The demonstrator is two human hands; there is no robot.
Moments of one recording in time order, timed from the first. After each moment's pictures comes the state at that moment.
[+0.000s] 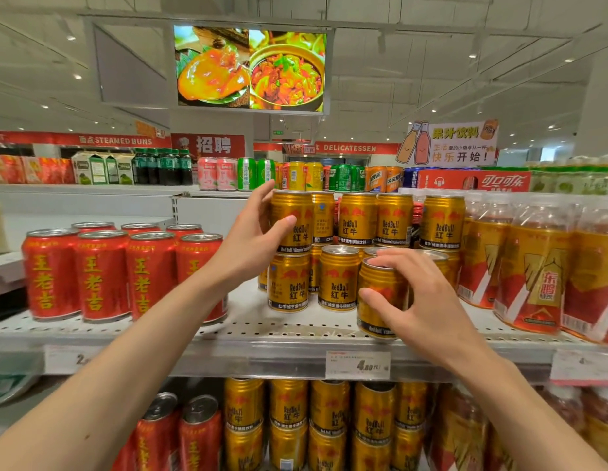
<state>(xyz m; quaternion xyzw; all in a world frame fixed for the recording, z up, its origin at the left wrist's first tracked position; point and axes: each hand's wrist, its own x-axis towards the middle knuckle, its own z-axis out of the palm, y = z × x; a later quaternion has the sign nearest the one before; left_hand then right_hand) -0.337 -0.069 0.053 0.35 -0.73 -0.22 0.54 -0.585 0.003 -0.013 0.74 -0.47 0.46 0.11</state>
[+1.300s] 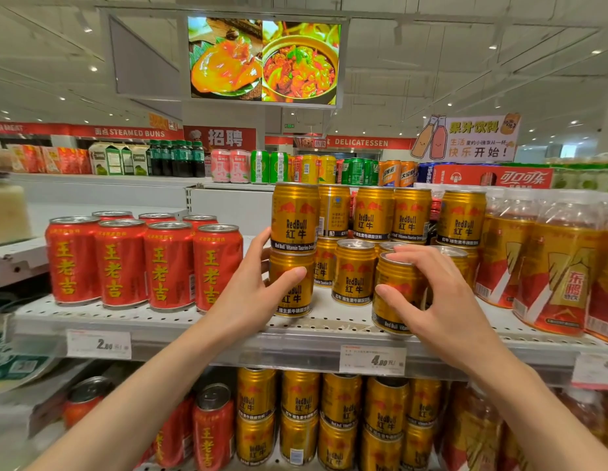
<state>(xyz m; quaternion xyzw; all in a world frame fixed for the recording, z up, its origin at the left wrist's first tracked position) -0.319 -0.032 -0.008 0.42 -0.71 -0.26 0.50 -0.584 0.002 -0.018 0.74 -0.47 0.48 0.08</state>
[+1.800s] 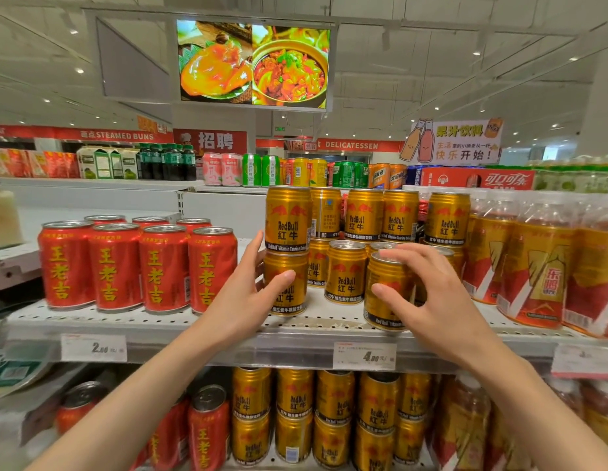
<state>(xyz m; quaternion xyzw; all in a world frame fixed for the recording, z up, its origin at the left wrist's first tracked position) -0.316 -0.029 -0.012 0.38 -0.73 -0.28 0.50 -0.588 0.011 -0.014 0.73 -0.49 0.46 0.08</state>
